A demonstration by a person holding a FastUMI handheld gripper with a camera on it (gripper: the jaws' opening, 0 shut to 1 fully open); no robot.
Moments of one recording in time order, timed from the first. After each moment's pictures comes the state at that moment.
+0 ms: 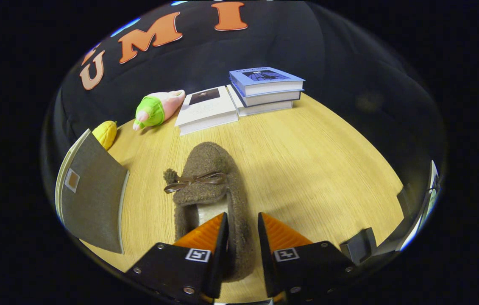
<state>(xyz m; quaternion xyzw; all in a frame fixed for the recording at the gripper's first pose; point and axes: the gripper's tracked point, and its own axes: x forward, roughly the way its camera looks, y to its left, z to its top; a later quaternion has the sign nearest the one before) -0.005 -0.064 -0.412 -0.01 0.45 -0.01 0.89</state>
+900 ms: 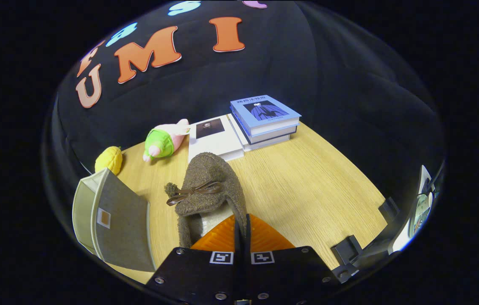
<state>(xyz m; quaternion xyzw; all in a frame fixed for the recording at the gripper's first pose) 0.022 -0.024 -0.309 0.01 0.39 -0.04 0.92</state>
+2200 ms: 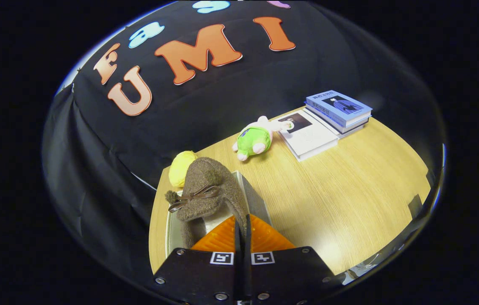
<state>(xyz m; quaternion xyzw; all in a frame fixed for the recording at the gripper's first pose) -0.024 0.237 -0.267 0.12 0.42 0.06 0.90</state>
